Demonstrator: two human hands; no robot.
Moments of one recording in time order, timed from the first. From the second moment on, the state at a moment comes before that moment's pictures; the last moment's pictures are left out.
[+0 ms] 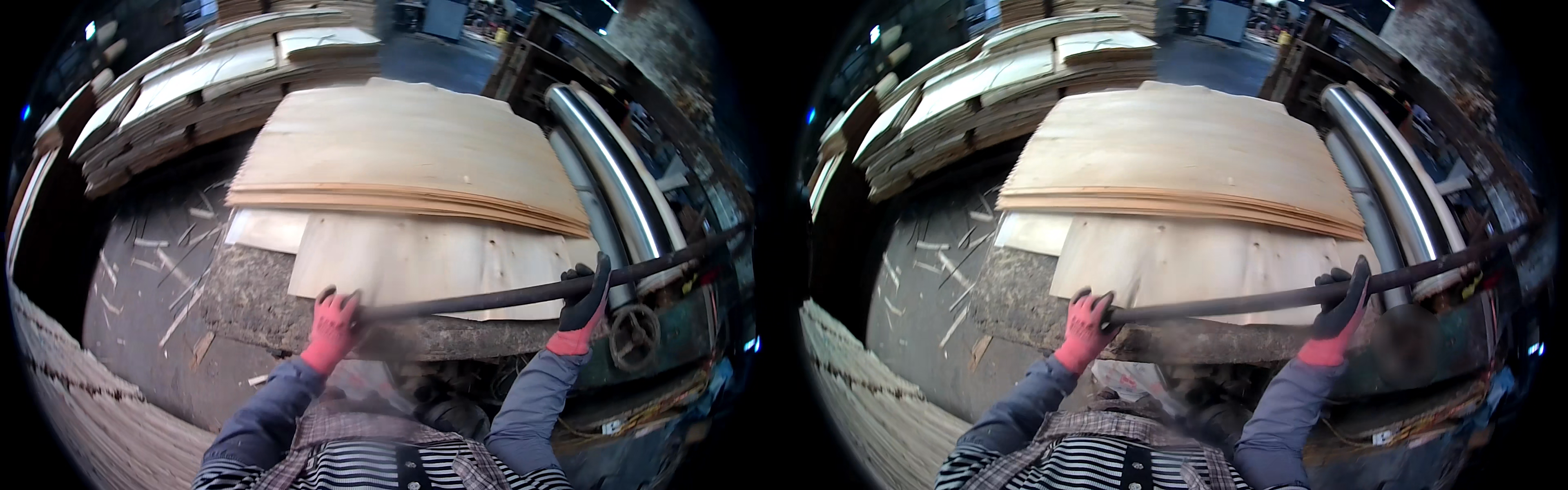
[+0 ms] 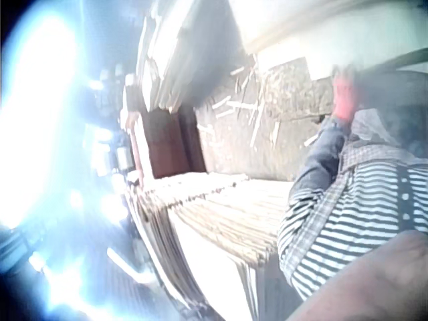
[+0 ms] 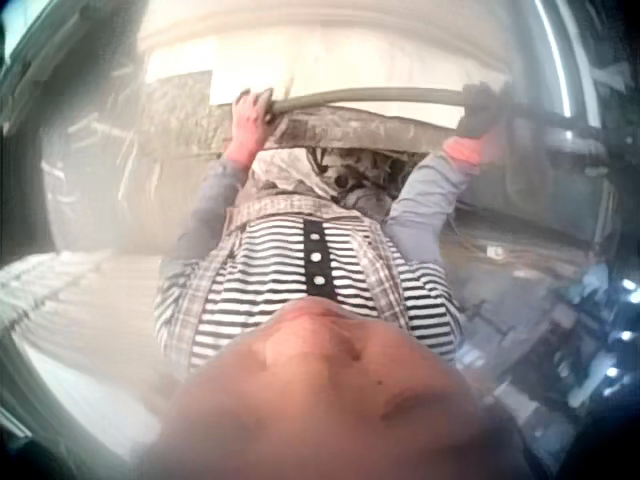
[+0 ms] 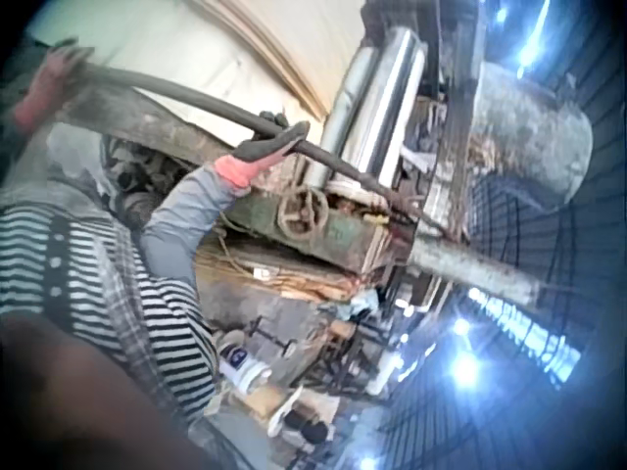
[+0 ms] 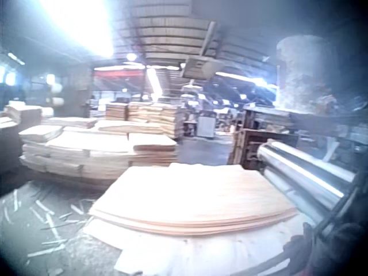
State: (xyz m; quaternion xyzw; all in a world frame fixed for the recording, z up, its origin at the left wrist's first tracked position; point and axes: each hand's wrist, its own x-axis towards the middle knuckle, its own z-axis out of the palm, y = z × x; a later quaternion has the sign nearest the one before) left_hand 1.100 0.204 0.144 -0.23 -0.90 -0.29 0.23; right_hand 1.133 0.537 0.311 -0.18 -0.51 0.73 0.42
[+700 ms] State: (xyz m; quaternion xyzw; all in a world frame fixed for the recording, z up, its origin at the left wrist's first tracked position) left_hand 1.109 0.116 0.083 -0.32 -0.87 -0.36 0.14; right_hand 1.114 0.394 0.221 -0.13 -0.69 0.49 0.52
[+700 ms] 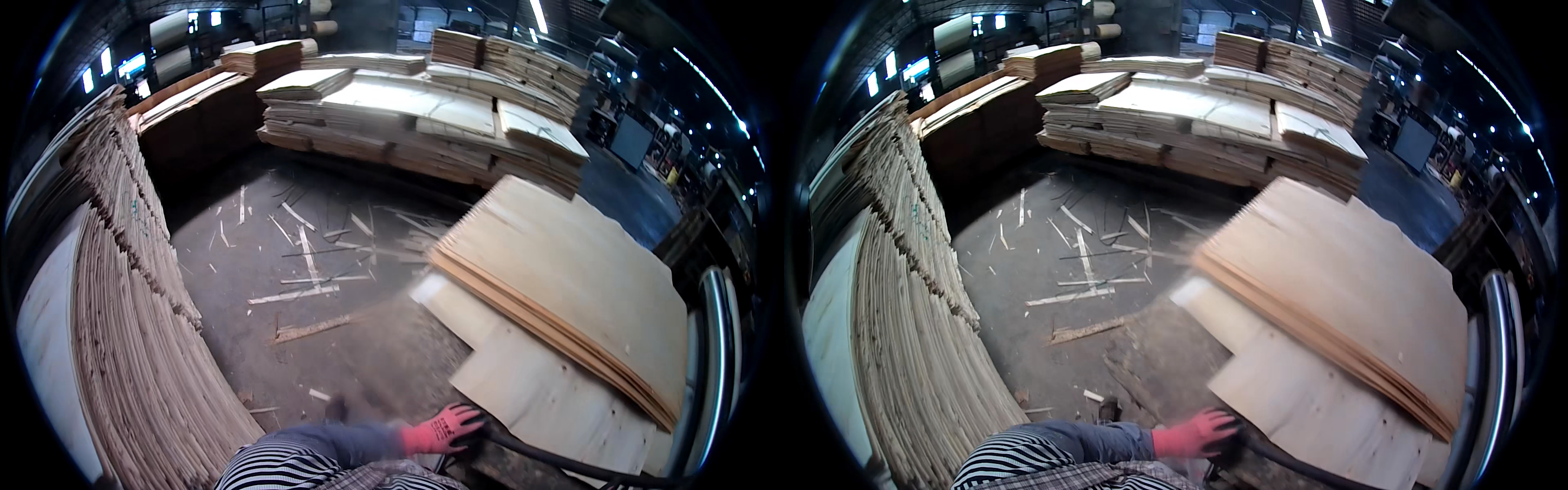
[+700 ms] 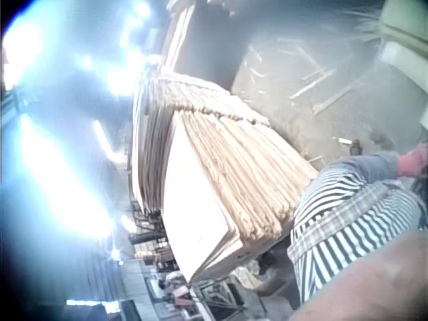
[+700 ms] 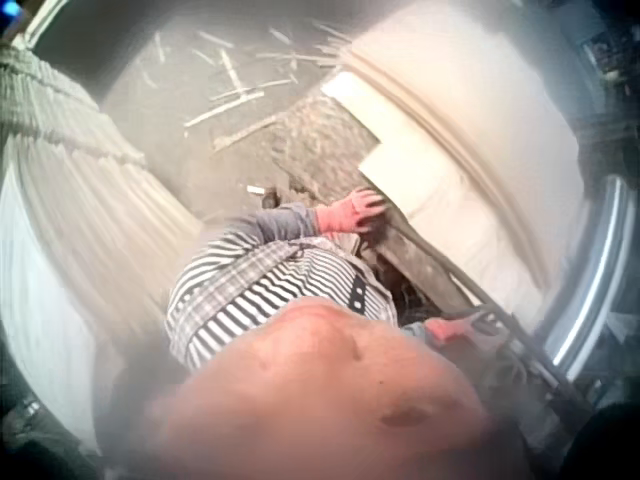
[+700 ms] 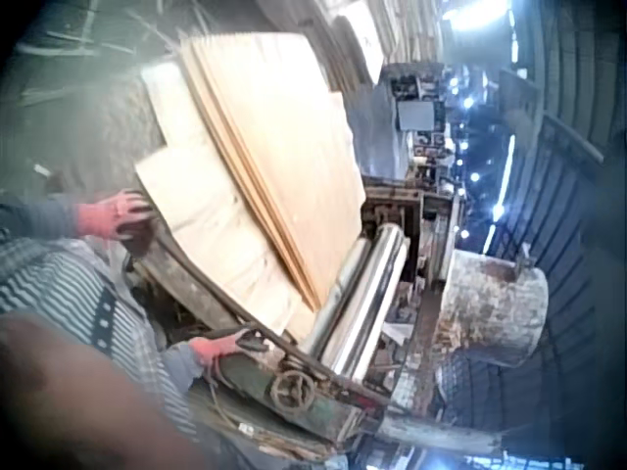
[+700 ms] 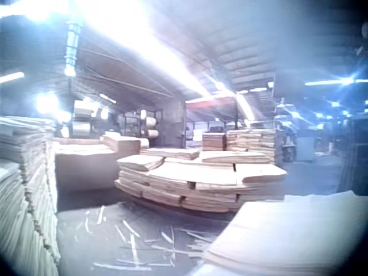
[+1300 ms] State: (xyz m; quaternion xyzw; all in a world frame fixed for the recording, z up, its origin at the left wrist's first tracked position) left_hand 1.149 -0.332 0.122 0.21 -0.85 -0.37 0.31; right_hand 1.005 -0.067 0.086 0.14 -0.99 0.07 -0.03
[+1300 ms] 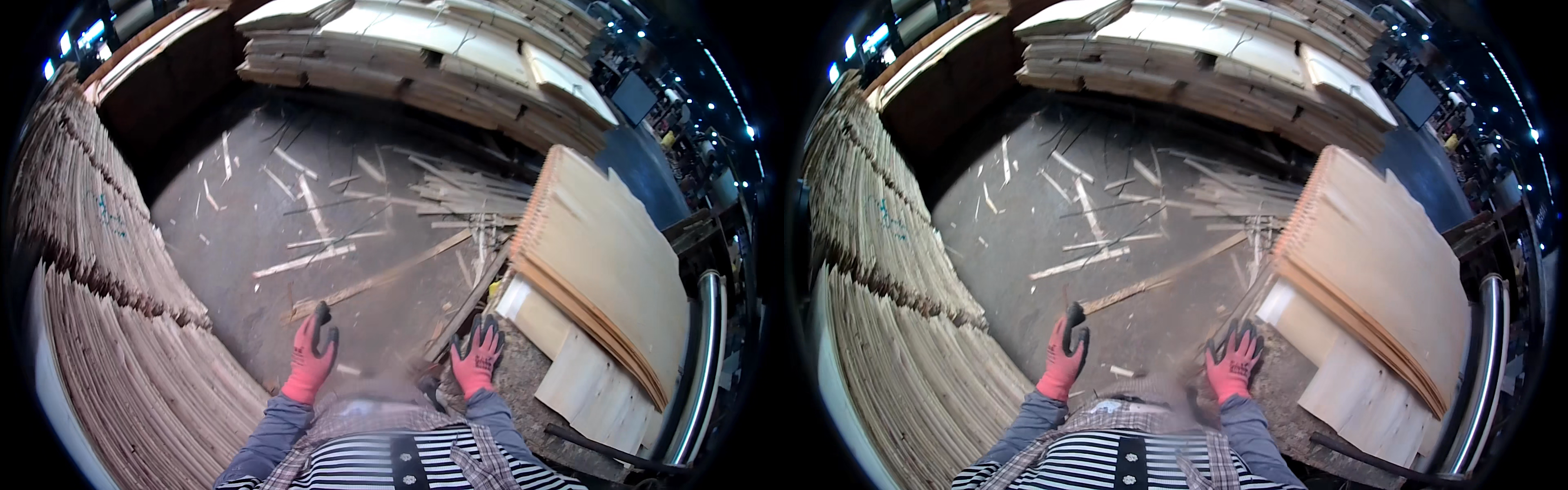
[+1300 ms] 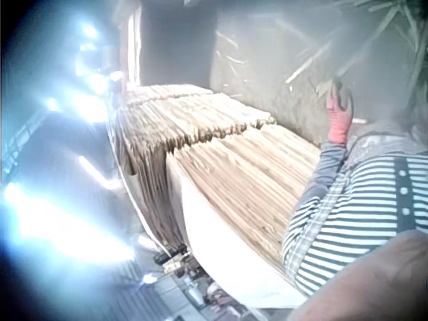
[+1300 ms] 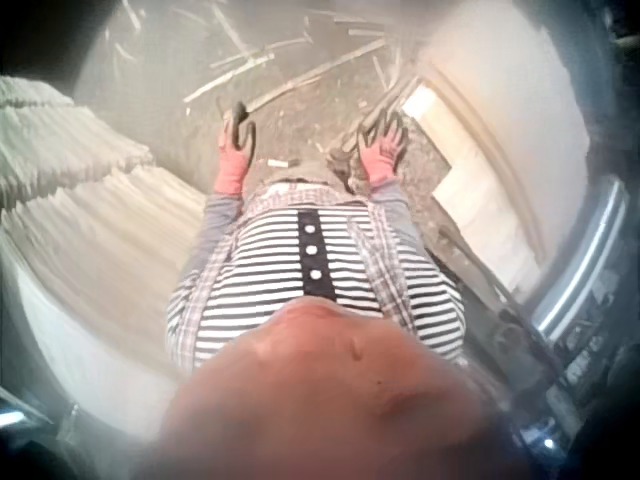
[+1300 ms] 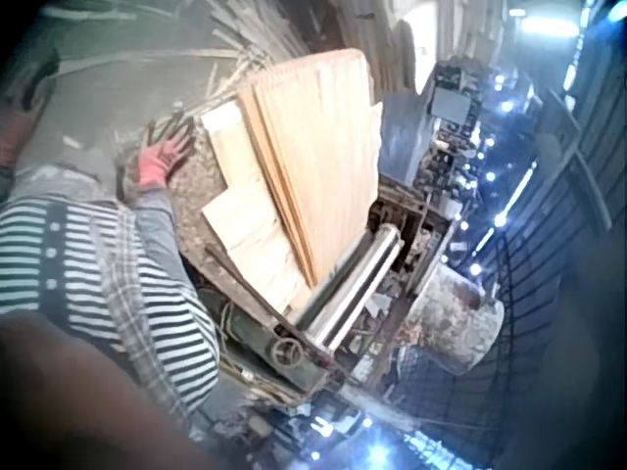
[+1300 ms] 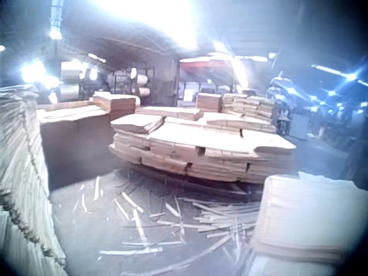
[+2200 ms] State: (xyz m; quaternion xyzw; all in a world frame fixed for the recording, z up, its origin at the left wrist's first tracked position) left_hand 1.022 -0.690 -0.002 0.30 -0.81 -0.49 0.11; right_hand 0.932 -0.184 0.044 -0.05 -1.00 0.03 -0.01
